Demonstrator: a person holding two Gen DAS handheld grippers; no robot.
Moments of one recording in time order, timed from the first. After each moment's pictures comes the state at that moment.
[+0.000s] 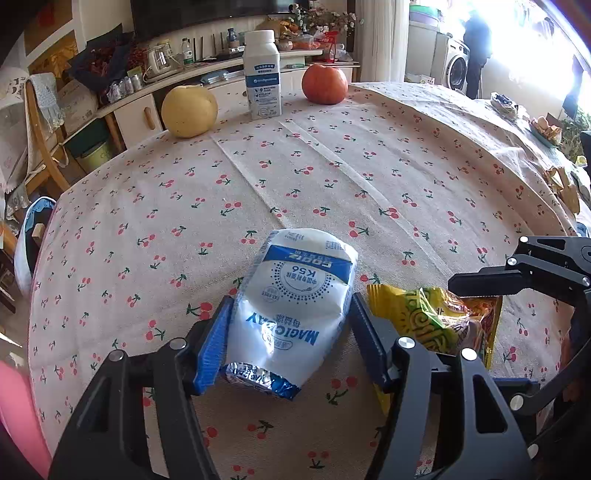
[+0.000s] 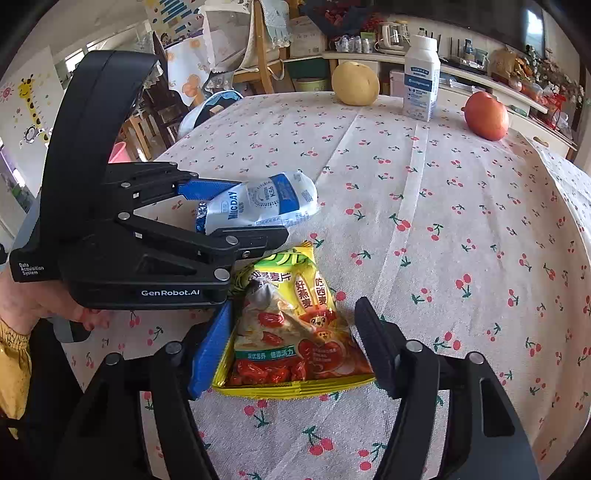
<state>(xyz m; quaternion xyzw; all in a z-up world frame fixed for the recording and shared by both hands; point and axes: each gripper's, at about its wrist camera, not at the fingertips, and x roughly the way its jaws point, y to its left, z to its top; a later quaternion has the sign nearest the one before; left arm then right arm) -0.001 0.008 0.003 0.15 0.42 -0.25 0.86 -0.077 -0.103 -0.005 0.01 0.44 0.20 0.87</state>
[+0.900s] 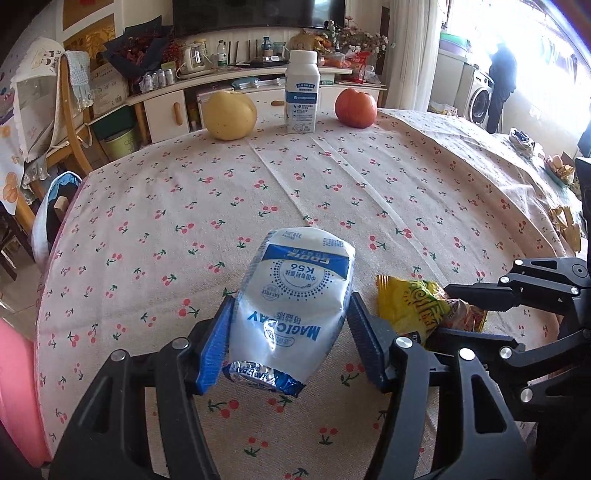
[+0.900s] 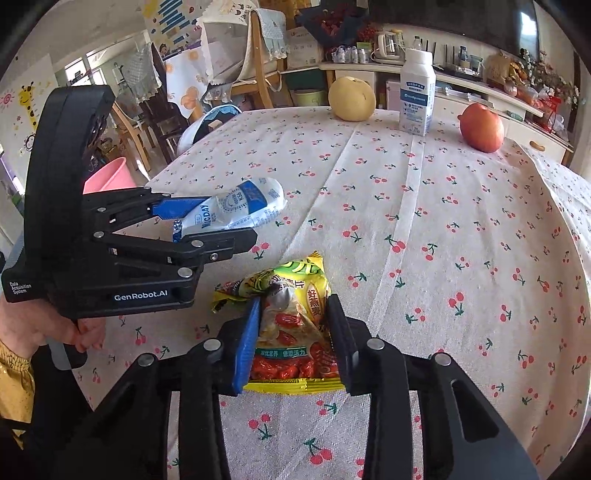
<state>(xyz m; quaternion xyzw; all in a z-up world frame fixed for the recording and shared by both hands) -0.011 0.035 0.020 0.10 0.41 -0.22 0.88 -0.075 -0.100 0.005 0.01 0.42 0.20 0.88</state>
